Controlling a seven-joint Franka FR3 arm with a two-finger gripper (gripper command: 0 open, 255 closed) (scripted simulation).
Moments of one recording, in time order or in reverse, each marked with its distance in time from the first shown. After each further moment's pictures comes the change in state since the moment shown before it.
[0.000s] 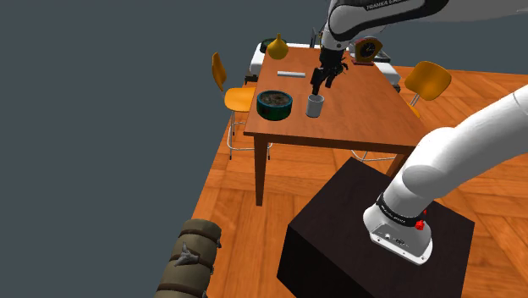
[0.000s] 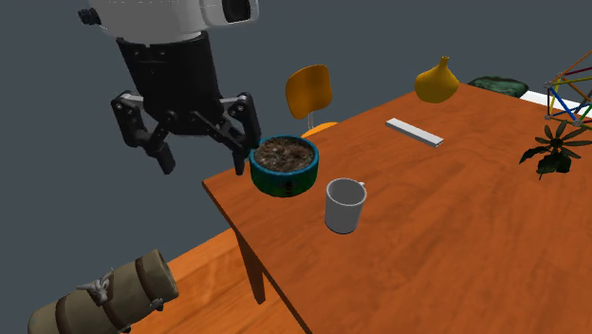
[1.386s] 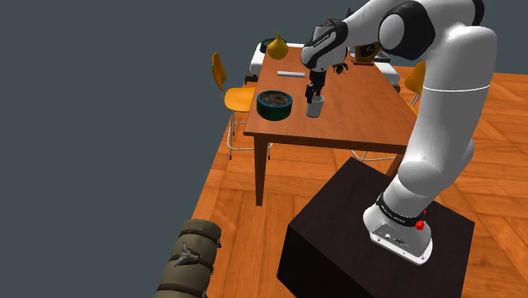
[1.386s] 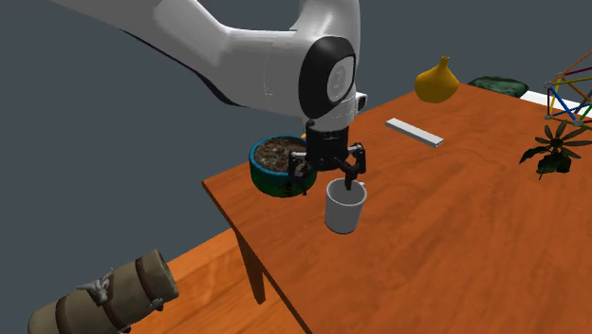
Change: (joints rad) arm -0.118 0.739 -0.138 0.422 0.141 0.280 -0.425
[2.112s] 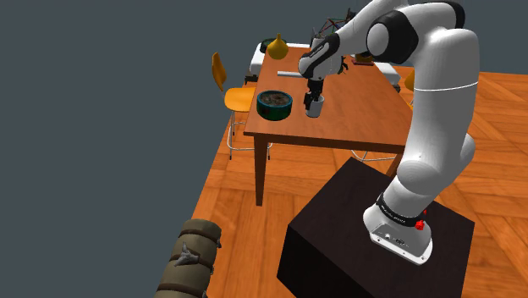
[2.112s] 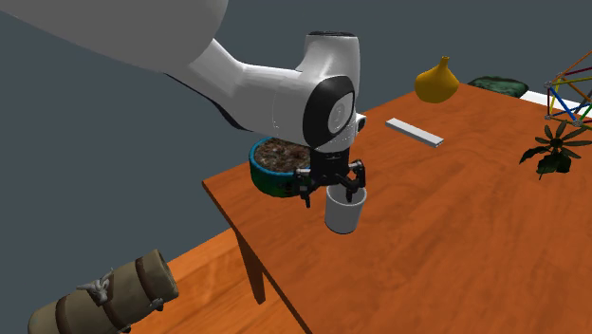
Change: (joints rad) arm -0.024 0.098 0.017 0.014 0.037 0.080 -0.030
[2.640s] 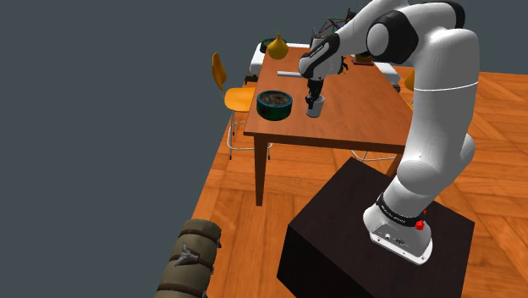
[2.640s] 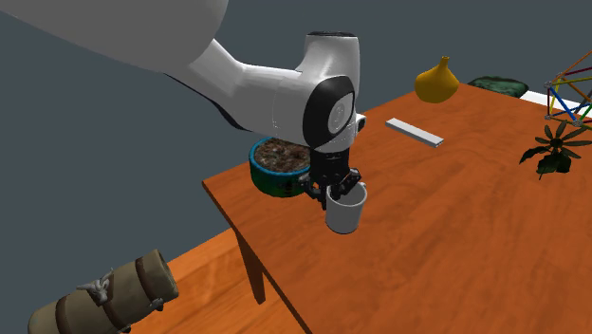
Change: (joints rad) arm 0.000 0.000 0.000 -0.001 0.000 0.001 0.000
